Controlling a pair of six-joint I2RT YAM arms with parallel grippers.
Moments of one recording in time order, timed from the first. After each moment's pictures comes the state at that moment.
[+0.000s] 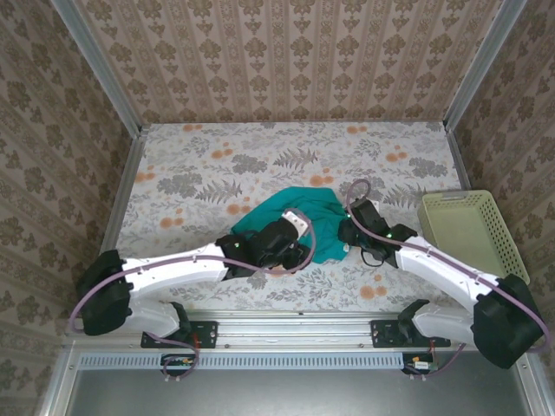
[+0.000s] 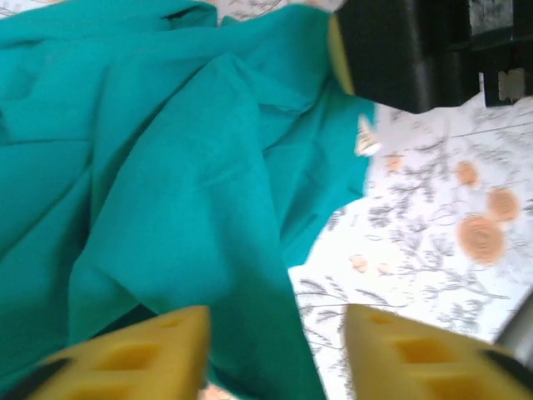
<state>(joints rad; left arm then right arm) -1.17 1.32 0.84 -0.26 -0.11 -0.41 0.55 1.14 0.67 -0.46 0.26 0.68</state>
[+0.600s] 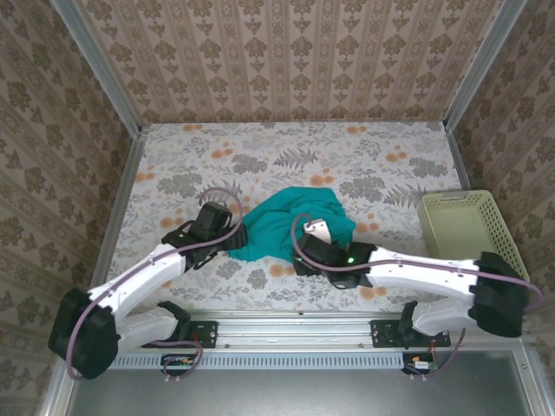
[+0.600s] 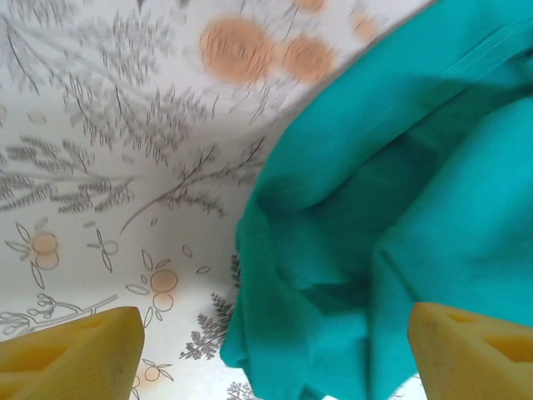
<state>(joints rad) -0.60 1.12 0.62 -0.47 -0.13 -0.57 1.09 1.34 0.85 -0.57 0.43 0.75</state>
